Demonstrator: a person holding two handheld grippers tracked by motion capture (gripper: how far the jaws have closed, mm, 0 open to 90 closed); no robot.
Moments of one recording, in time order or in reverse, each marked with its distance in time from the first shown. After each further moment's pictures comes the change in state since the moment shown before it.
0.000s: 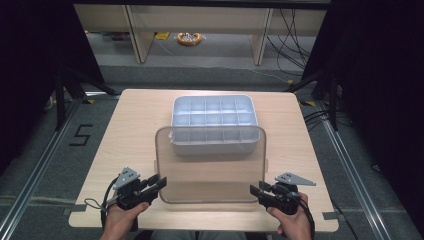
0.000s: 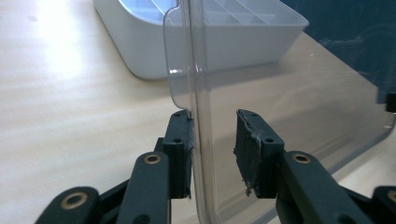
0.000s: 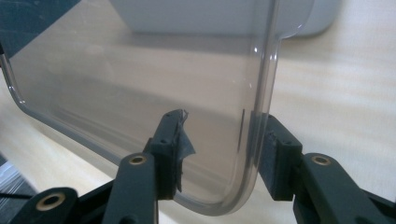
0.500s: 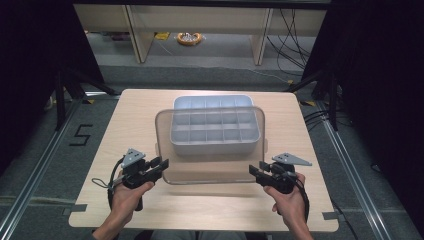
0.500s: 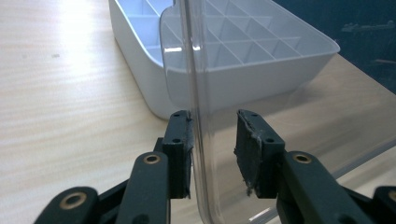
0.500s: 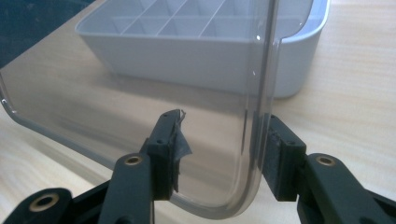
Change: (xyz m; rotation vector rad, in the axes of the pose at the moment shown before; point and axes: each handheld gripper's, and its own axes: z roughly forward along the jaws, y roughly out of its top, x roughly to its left) left arm 0.009 0.037 0.028 -0.012 0.047 0.003; right arm -0.005 0.047 0.014 -0.054 -0.069 -0.030
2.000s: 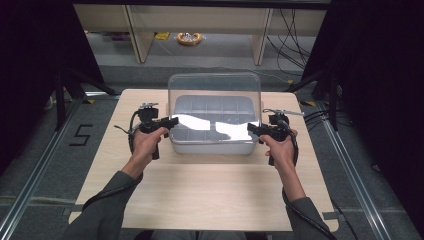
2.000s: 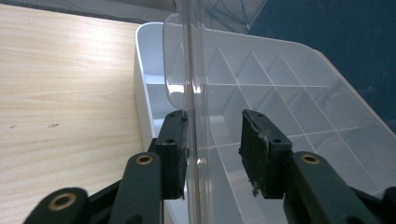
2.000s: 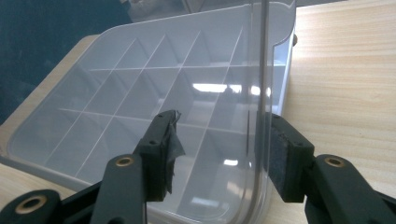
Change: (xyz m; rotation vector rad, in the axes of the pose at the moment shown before) left arm 0.036 0.099 0.100 0.069 0.071 -0.160; right arm -0.057 0.098 0.078 -0.015 -0.030 0.177
